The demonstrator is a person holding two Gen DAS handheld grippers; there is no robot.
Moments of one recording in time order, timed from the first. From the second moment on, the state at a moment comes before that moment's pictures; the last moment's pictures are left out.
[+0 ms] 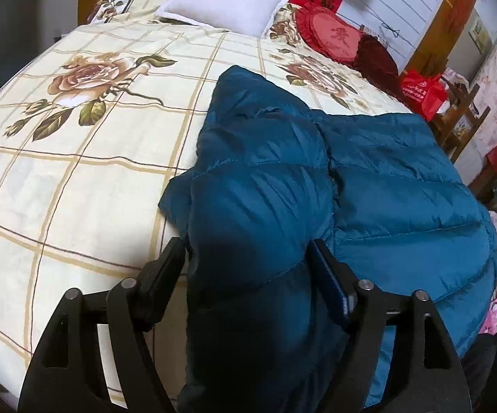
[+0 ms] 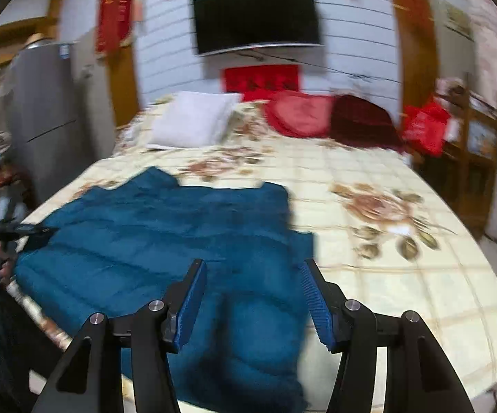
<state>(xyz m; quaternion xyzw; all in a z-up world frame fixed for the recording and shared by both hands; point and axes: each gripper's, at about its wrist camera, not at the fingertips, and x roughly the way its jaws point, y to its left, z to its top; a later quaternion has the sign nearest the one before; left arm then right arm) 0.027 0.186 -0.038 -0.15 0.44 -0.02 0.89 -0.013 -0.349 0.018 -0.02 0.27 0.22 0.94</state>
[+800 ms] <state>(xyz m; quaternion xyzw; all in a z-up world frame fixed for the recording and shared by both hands) 0.000 0.182 0.006 -0.11 0.31 0.10 0.94 0.004 -0.326 -0.034 -0.06 0.35 0.29 0.89</state>
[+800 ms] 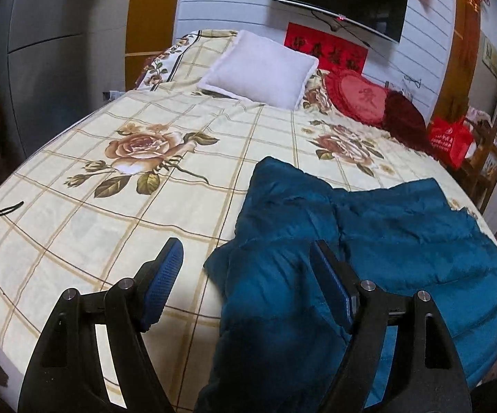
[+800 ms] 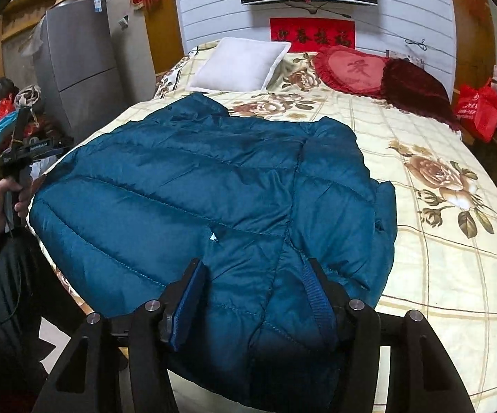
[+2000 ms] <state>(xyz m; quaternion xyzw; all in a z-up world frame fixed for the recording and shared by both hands) -0.070 0.121 0.027 -0.11 0.35 0.04 0.93 -0.078 -0.315 0.016 -0.07 0.38 0.17 0.91</state>
